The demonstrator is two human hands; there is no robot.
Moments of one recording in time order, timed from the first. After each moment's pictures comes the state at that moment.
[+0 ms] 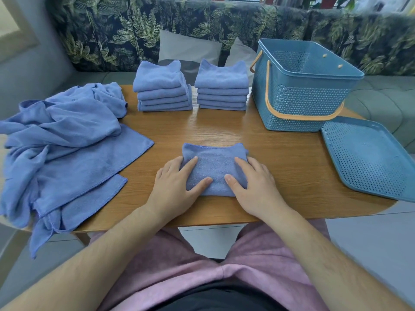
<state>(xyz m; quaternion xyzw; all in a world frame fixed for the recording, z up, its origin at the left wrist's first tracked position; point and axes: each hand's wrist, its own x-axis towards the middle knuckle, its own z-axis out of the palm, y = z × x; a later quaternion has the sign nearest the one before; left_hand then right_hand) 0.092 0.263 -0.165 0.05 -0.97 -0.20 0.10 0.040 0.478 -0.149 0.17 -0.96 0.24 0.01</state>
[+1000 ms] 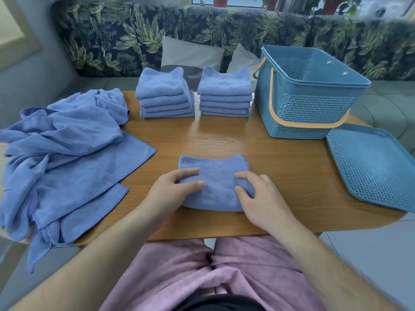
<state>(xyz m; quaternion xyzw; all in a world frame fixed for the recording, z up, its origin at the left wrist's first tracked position) 0.095 0.255 -0.129 0.17 -0.74 -0.65 -0.02 0.047 0.479 -0.139 0.11 -0.93 0.35 -0.04</state>
